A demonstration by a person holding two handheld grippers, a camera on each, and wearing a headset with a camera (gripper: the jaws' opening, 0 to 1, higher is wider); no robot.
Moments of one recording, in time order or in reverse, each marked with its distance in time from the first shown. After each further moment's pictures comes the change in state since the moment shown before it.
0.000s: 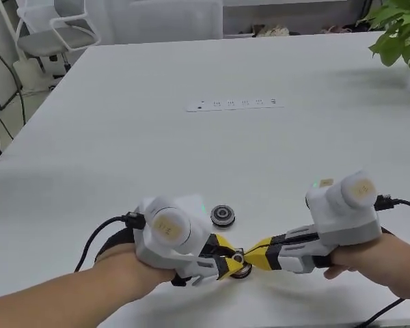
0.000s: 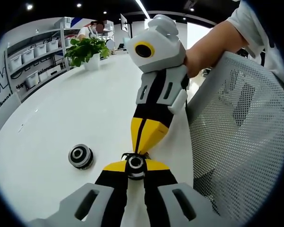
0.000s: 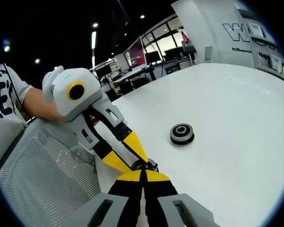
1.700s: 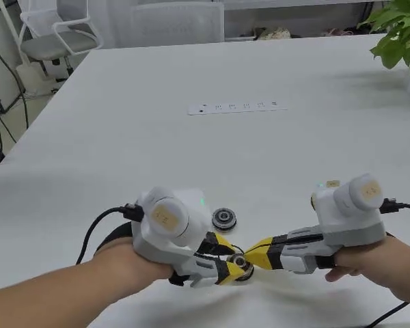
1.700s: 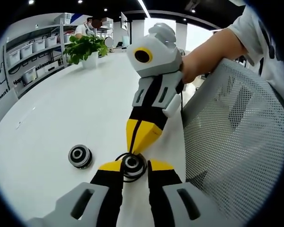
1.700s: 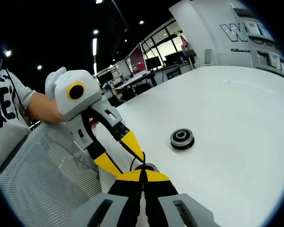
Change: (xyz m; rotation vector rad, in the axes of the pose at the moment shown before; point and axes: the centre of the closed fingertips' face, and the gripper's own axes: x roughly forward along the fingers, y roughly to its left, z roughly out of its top) left arm -0.012 -0.004 0.008 -0.038 0.013 -0.043; right arm -0.002 0.001 0.008 0.021 -0.059 0.030
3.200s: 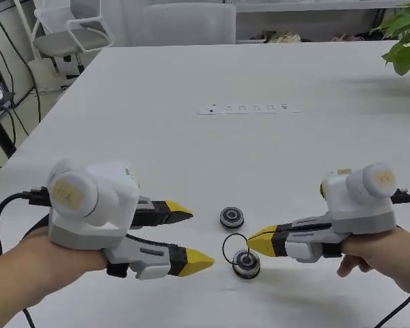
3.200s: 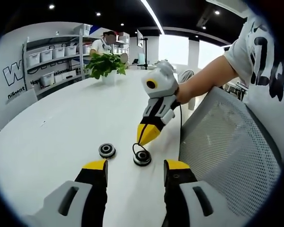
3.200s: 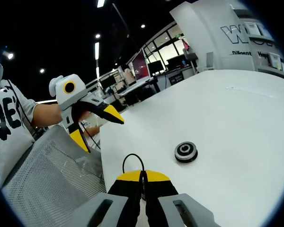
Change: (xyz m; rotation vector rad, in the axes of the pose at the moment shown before) left arm -0.096 0.011 0.006 -0.084 -0.156 0.123; right arm -0.001 0.009 0.026 0.000 -0.038 0.030
